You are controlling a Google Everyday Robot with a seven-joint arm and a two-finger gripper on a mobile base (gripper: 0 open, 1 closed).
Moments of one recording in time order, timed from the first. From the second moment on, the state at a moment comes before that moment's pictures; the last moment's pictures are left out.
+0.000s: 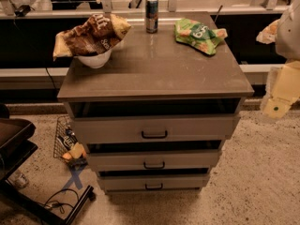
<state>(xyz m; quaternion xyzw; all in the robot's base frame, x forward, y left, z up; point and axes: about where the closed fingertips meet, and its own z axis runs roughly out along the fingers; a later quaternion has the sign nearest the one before) 0.438 -0.216 0.979 -0.60 0.78 -0.04 0.16</state>
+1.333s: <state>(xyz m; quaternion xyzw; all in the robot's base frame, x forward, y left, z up) 0.549 -0.110 1.044 -0.56 0.74 0.07 0.37</state>
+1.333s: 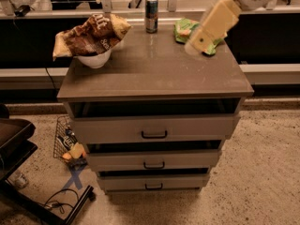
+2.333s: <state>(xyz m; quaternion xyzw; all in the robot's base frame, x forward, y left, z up) 0.592 -0.063 1.087 -0.50 0.71 0.10 0.49</state>
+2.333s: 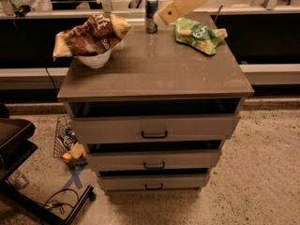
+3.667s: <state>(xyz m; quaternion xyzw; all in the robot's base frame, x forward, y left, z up) 0.678 0.113 1.028 -0.58 0.64 0.18 0.47</state>
